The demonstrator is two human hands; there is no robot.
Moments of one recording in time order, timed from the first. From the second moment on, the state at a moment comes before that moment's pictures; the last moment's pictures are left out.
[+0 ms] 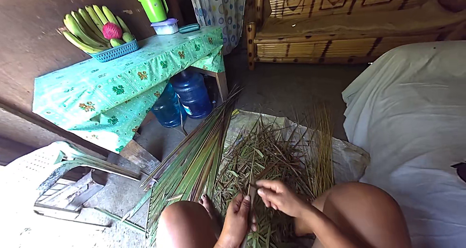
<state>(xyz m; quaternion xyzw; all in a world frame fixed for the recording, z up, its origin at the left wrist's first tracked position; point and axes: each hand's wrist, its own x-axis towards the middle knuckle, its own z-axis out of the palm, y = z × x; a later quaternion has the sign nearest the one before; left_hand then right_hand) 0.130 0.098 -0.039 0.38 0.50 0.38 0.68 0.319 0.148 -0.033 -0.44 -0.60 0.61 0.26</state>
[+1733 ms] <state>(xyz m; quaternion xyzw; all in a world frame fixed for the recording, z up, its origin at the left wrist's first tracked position) 0.118 0.084 -0.029 0.35 0.49 0.35 0.72 0.346 0.180 -0.042 -0.51 -0.69 0.39 0.34</state>
